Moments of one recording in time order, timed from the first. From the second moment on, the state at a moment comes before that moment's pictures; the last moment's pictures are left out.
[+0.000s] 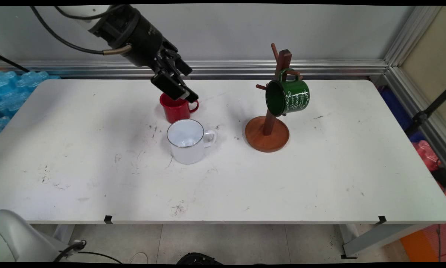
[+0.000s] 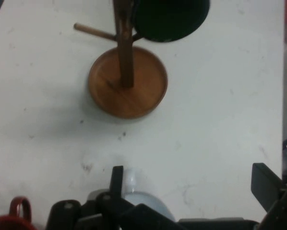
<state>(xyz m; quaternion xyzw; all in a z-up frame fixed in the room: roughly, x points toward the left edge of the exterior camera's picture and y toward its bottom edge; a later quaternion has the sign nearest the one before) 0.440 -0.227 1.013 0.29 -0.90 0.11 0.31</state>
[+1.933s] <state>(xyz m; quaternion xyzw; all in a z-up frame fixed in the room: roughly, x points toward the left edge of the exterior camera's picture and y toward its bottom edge) 0.293 -0.288 0.938 0.46 -0.77 0.03 0.45</state>
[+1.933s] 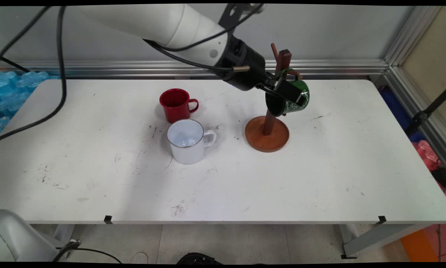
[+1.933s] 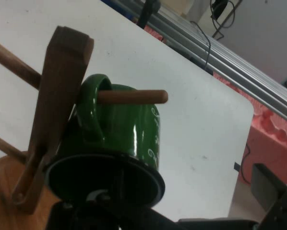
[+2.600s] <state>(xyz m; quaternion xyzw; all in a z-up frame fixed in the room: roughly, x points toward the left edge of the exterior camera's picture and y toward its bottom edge) 0.273 -0.299 0.913 0.49 -0.74 0.01 0.46</state>
